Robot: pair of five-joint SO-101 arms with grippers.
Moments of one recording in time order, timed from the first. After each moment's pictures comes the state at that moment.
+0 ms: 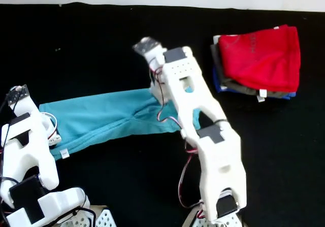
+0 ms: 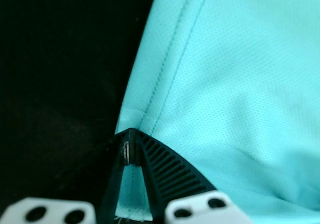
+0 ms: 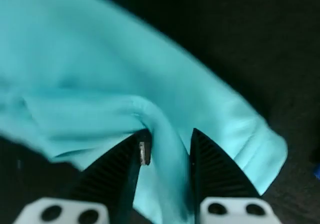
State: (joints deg) left arm -38.5 -5.0 49.7 42.7 -30.9; right arm -27.2 37.1 -33.5 86.3 16.5
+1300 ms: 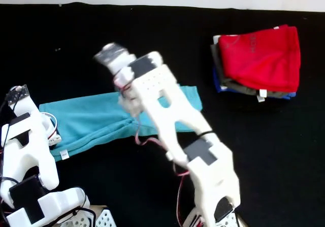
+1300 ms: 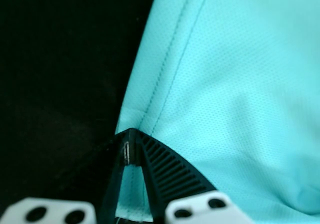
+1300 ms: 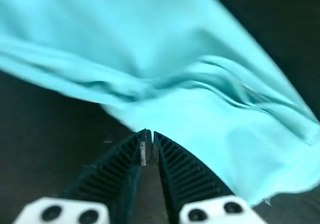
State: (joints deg) left arm -38.5 -5.0 49.7 42.7 -30.9; right arm -45.0 26.3 -29.5 92.1 13.7
